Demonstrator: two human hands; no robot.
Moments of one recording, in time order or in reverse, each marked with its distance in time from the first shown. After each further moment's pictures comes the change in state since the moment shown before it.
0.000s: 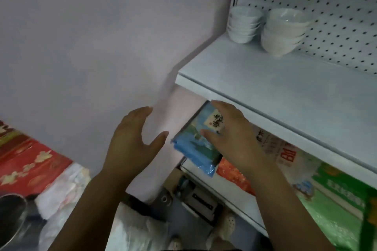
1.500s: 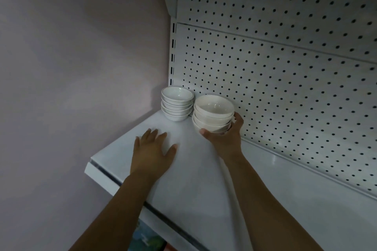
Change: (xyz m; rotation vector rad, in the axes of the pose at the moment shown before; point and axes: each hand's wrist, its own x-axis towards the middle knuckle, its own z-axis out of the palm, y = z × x) left_hand 0.235 0.180 0.195 0.101 0.017 0.117; right_hand 0.237 0.175 -0.185 0.482 0.514 0.097
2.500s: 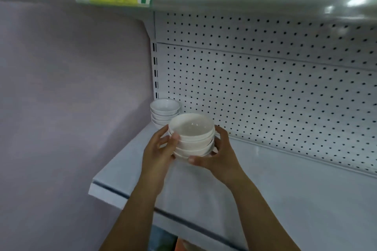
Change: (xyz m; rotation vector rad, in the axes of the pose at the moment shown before) left_hand -0.030 0.053 -0.073 -1.348 -0.113 -0.173; right_hand -0.106 -0.064 -0.021 0.113 -0.185 -0.031
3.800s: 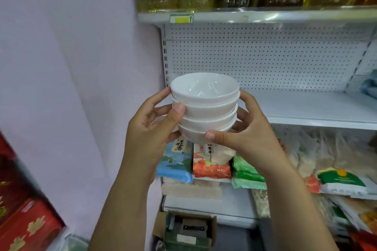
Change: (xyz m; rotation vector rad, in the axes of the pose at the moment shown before) left_hand -0.483 0.233 -0.247 0.028 -0.302 0.218; right_hand -0.536 -0.259 0.188 -0.018 0.218 -0.188
